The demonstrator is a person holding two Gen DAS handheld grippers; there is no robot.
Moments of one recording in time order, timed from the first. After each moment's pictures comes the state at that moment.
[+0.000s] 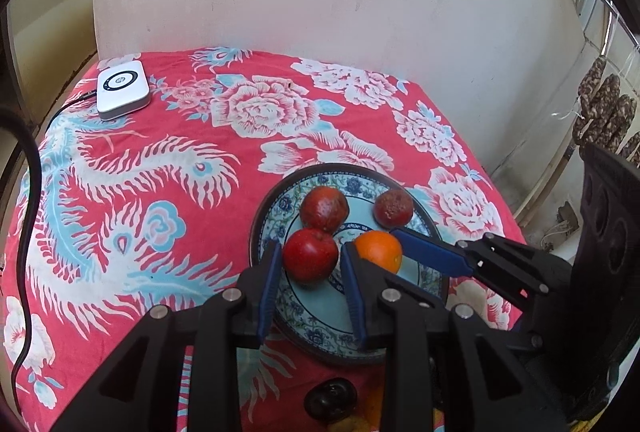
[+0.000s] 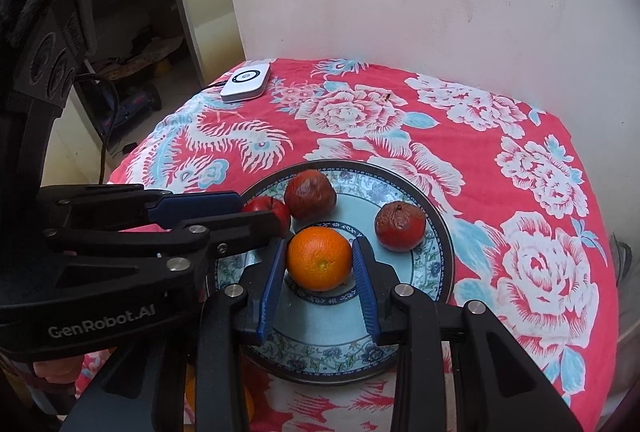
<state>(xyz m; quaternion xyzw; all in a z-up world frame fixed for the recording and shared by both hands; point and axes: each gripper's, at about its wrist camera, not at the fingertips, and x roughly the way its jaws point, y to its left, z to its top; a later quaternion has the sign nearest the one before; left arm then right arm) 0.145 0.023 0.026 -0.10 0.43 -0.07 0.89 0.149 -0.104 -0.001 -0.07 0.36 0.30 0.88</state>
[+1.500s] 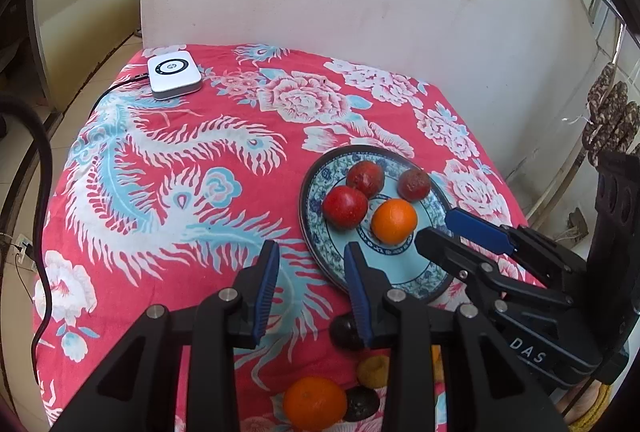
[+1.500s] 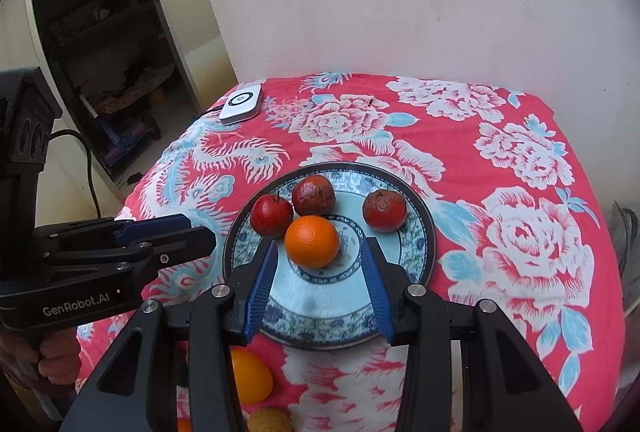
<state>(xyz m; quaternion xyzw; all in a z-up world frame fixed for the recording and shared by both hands) 0.104 0.044 0.034 -0.11 0.44 -0.03 0.89 0.127 -0.127 0.014 -0.01 0.36 0.28 0.89</state>
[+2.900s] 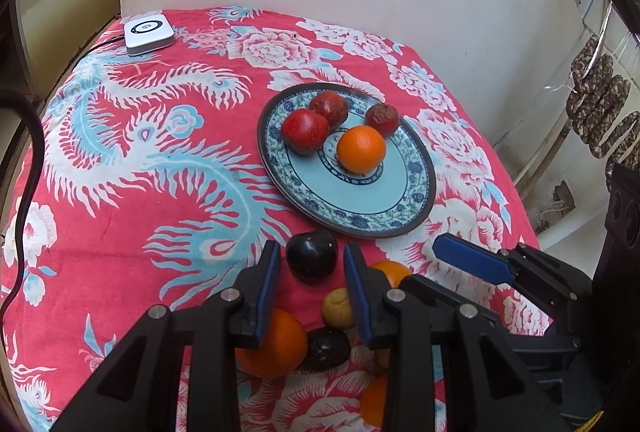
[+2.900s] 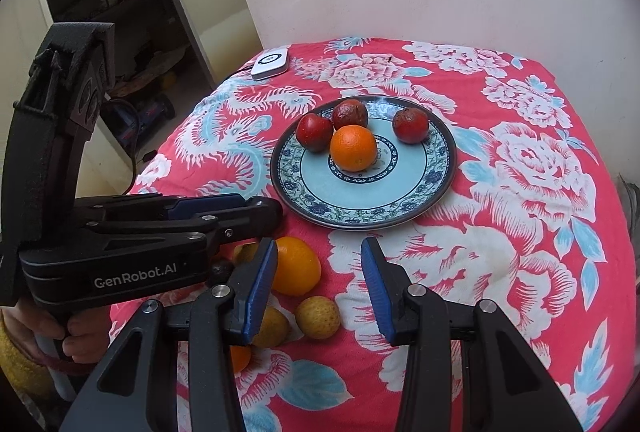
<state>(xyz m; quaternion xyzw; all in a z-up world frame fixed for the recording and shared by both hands) 0.078 0.019 0.011 -0.11 0.47 -0.07 0.87 0.069 -0.133 -0.001 -0.02 0.39 0.31 0.87</state>
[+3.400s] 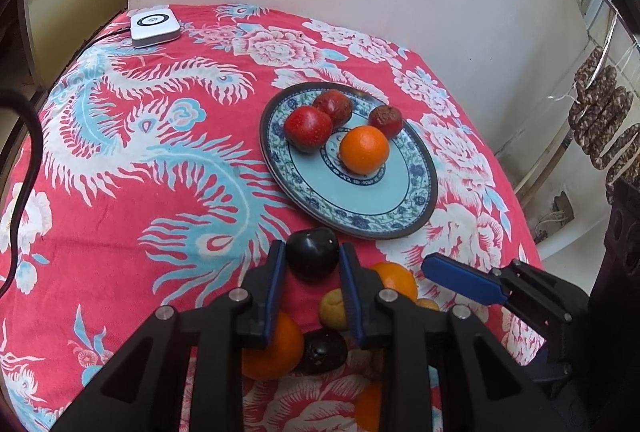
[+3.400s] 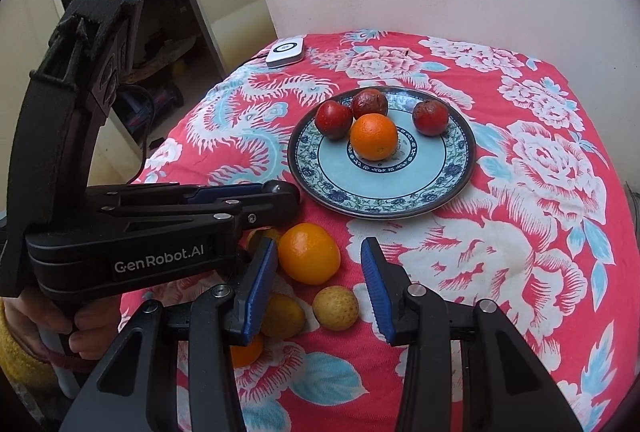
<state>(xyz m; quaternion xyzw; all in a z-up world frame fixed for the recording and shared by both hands) 0.075 0.019 0.007 -0.13 0.46 -0.06 0.87 0.063 -0.123 -0.006 -0.03 0.40 0.32 0.86</state>
